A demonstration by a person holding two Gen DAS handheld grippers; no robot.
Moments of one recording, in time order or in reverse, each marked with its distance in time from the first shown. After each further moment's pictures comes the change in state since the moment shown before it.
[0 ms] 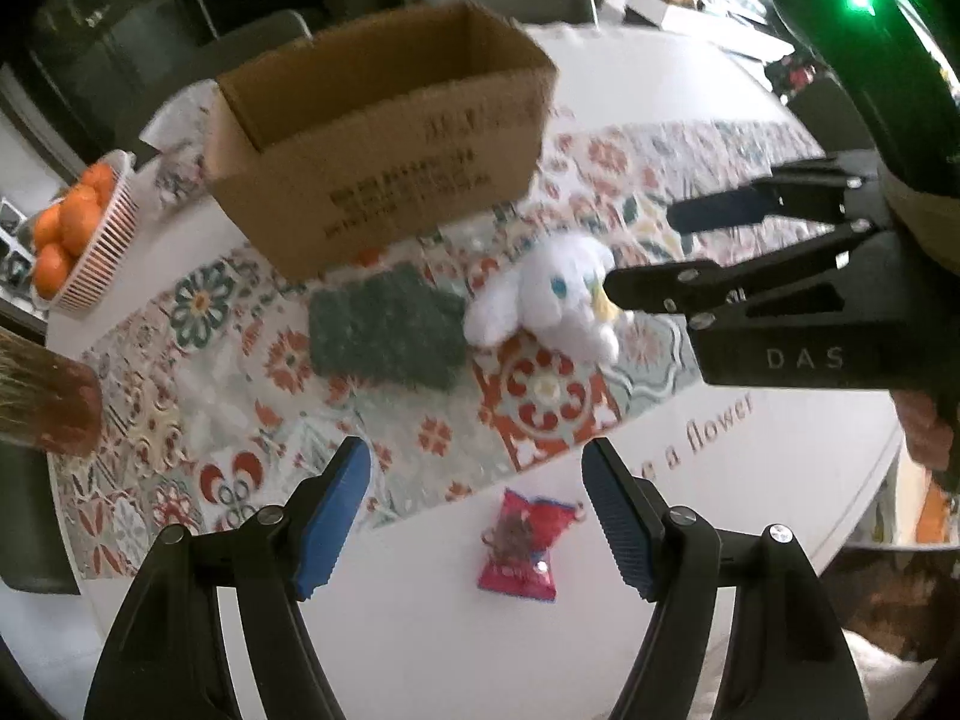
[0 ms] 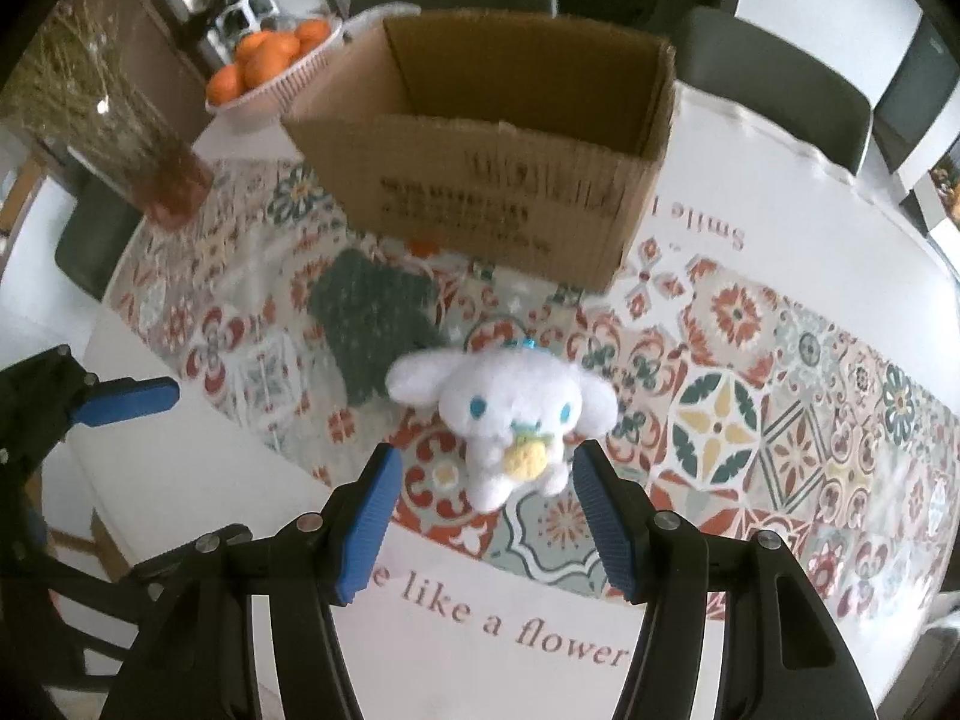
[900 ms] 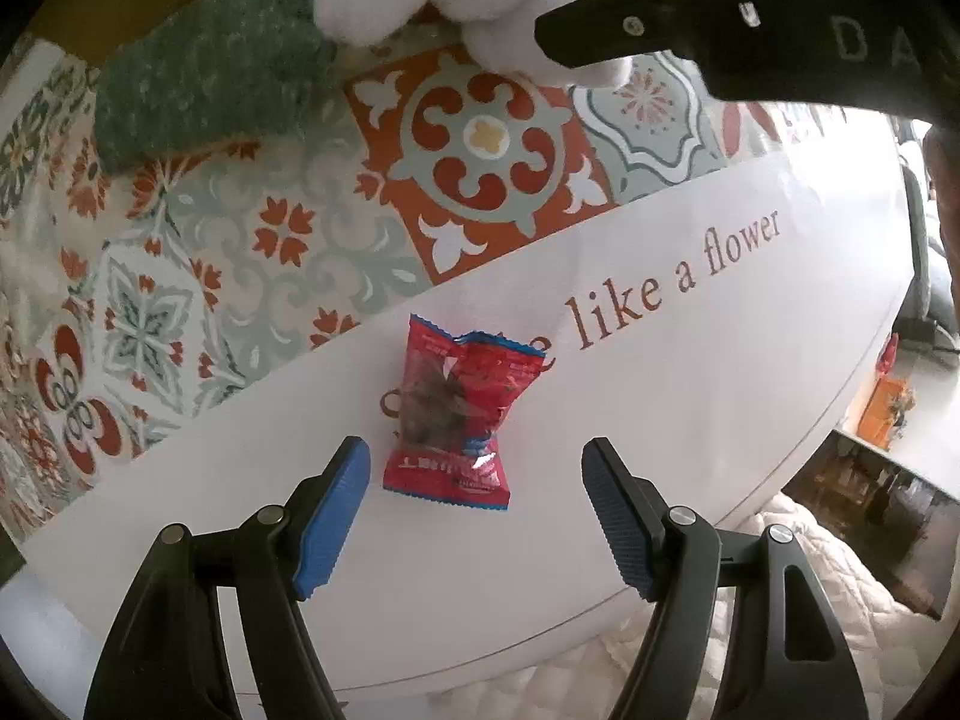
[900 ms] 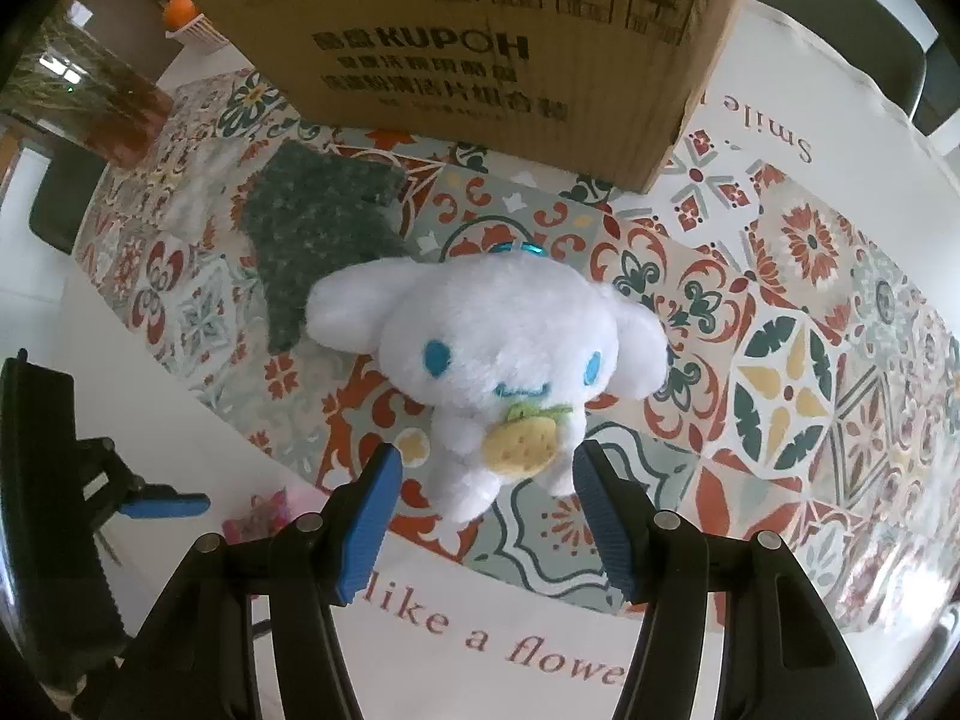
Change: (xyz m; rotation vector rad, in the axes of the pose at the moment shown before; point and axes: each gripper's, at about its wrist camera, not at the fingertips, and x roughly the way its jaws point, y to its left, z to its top) left arm 0.124 -0.023 -0.036 0.023 0.522 -0.180; right arm 0.089 -0.013 -0.004 0.001 0.180 0.030
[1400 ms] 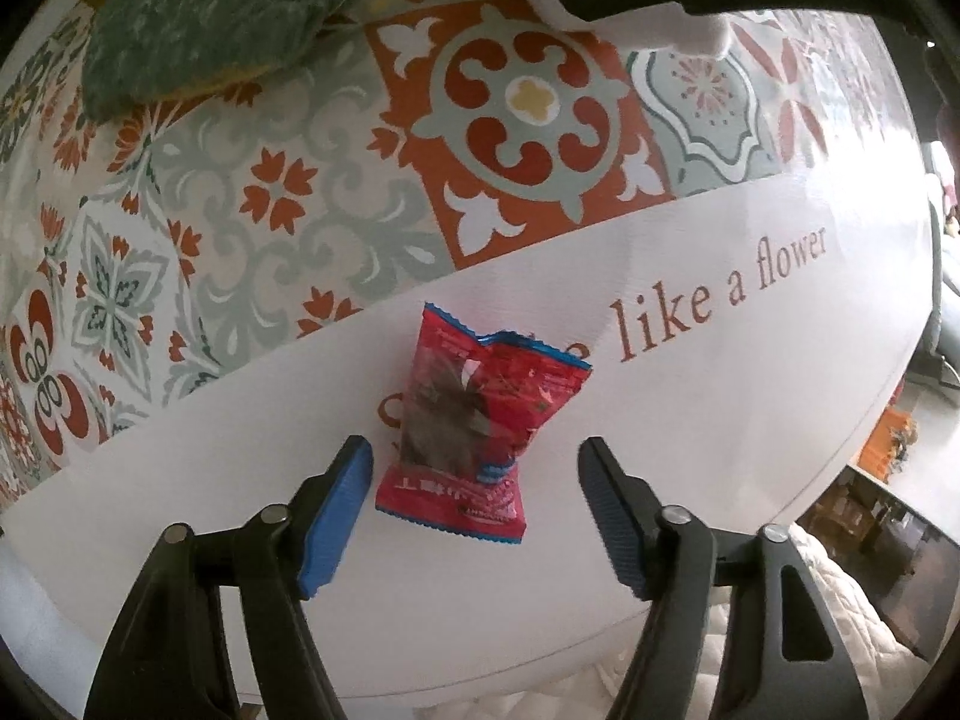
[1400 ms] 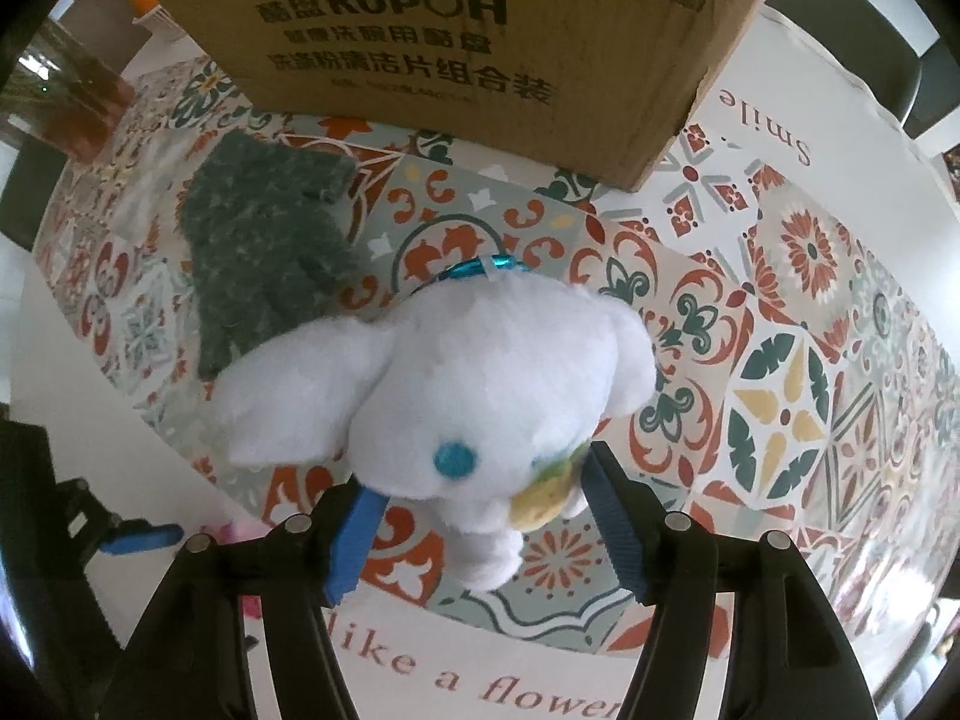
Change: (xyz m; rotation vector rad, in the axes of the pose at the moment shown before) left arm 0.036 0.003 -0.001 -0.075 0.008 0.014; right arm 0.027 -0.002 0.016 -0.007 0.006 -0.093
